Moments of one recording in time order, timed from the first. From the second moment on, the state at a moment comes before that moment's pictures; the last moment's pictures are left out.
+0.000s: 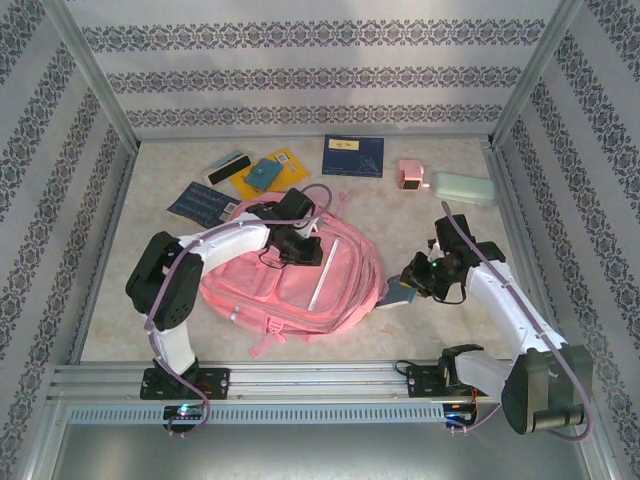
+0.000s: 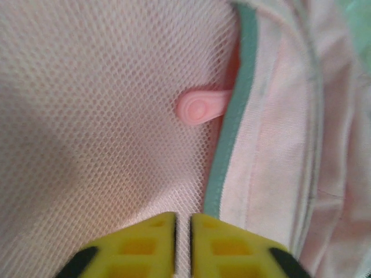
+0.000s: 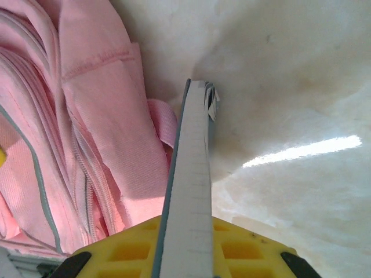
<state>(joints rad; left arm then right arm) -0.59 1.79 1.27 -0.64 0.46 -0.47 0.12 1.10 0.78 -0.96 -0.40 0.69</state>
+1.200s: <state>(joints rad) -0.42 1.67 0.96 0.59 0.99 -1.32 0.27 1.19 1.01 -0.29 -0.79 1.17</state>
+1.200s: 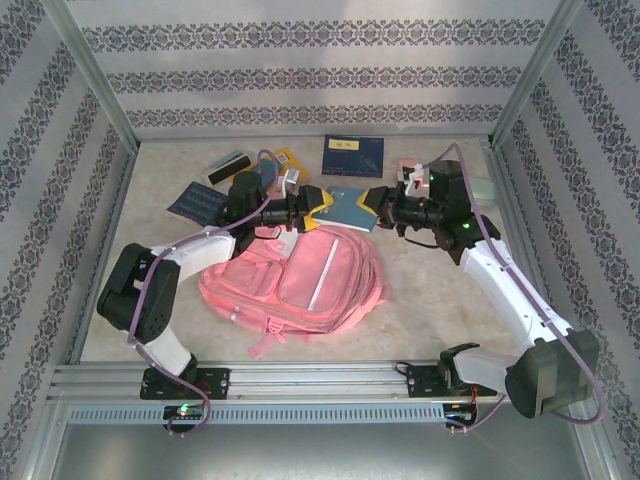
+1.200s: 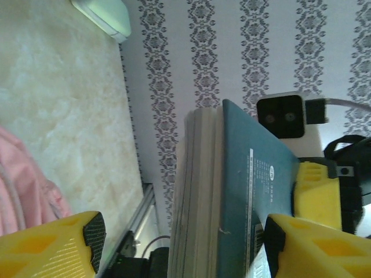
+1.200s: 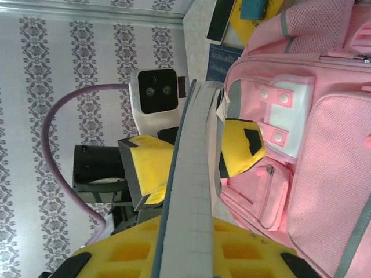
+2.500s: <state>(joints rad) -0.42 1.73 0.95 0.87 1.01 -1.55 0.26 1.17 0.90 -0.13 -0.81 1.28</state>
